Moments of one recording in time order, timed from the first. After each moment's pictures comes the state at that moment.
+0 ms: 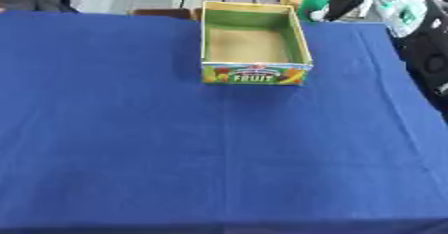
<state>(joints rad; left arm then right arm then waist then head) -0.20 0.34 0.09 -1.68 0.23 -0.17 -0.02 -1.03 -0.60 0.07 -0.83 0.71 -0.14 0.42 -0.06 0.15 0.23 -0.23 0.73</state>
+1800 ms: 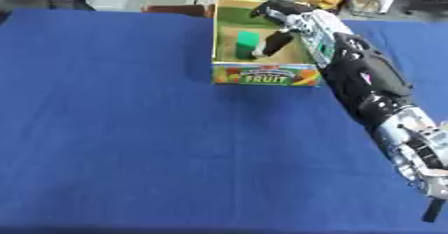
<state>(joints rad) -0.21 0.32 0.08 -1.68 0.25 -0.17 -0.03 -1.06 -0.43 0.05 -0.72 0.96 -0.19 0.28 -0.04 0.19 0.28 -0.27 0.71</state>
